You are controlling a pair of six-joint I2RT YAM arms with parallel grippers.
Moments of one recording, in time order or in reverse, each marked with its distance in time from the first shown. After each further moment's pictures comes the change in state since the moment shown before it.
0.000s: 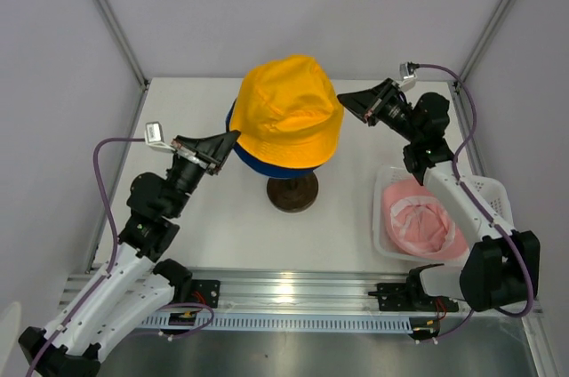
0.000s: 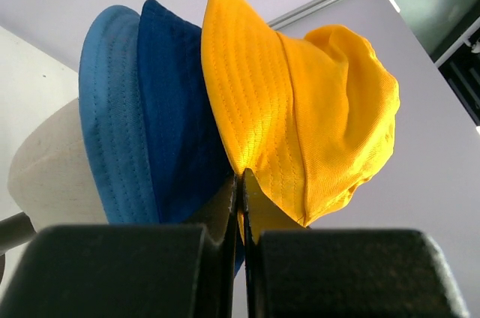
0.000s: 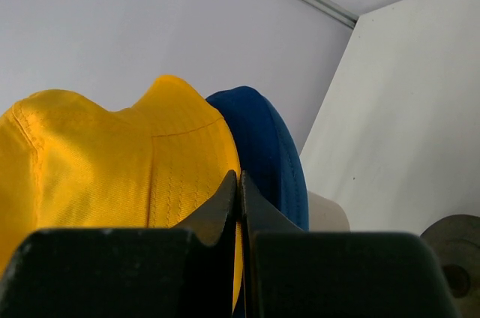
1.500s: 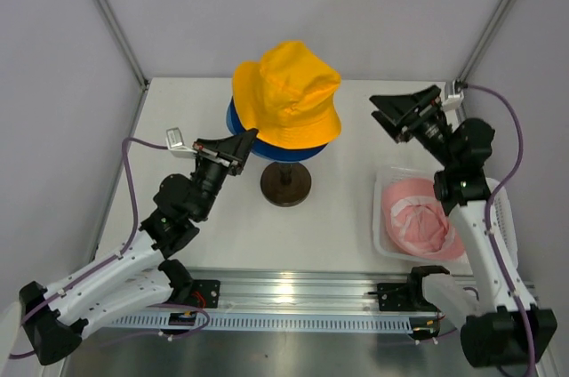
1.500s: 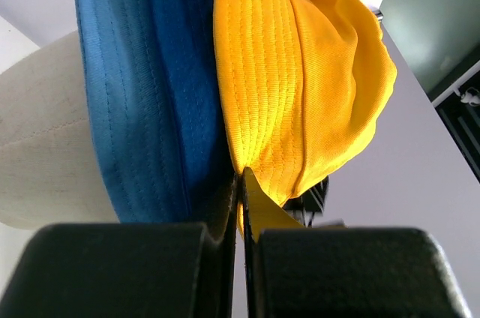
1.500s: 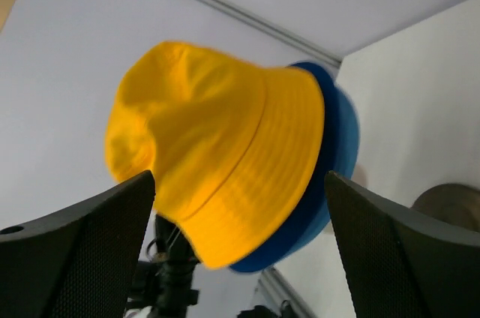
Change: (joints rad) left arm -0.291 0.121 -0.005 0.135 -0.377 -0.029; right arm -0.167 -0.233 0.001 -0.235 -0.002 0.001
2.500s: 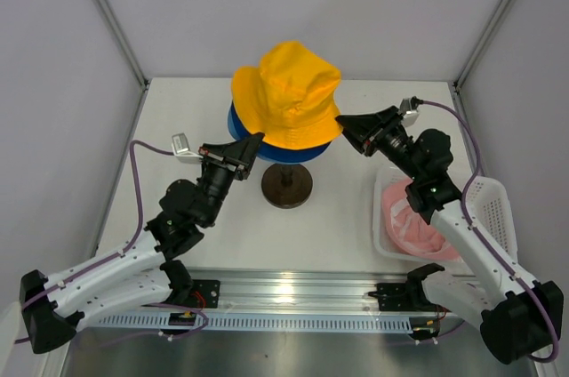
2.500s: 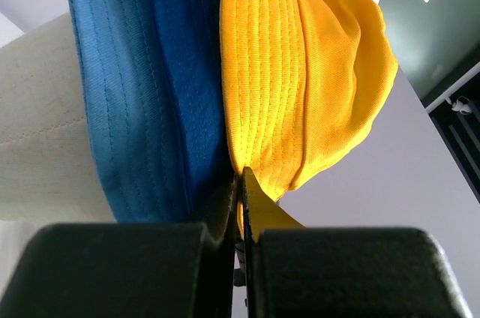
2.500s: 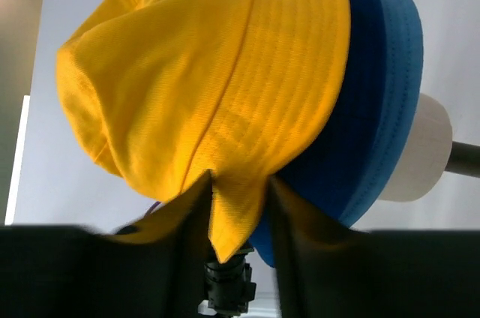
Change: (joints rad) left arm -0.121 0.034 -0.002 0.053 -0.132 -0.001; right arm 0.314 -0.058 -0.207 0.164 0.210 0.278
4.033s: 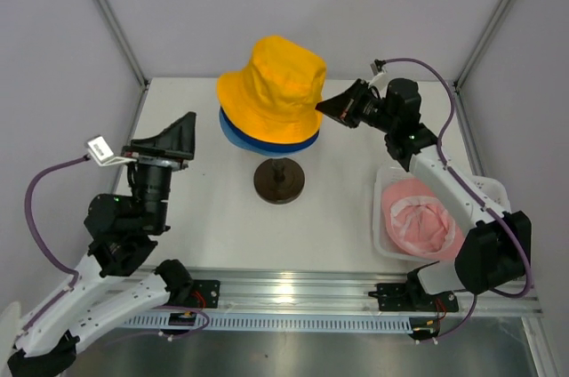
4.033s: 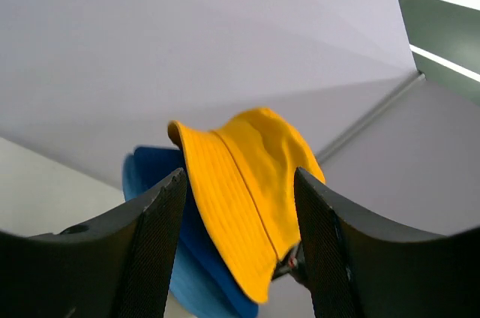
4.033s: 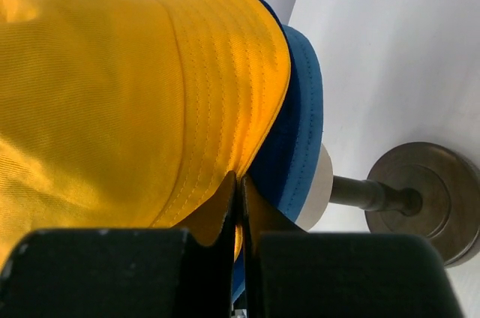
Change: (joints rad) left arm 0.059 -0.255 0.183 -0.206 -0.160 0.653; right arm 0.002 0.406 0.376 -0.249 -0.114 -0.447
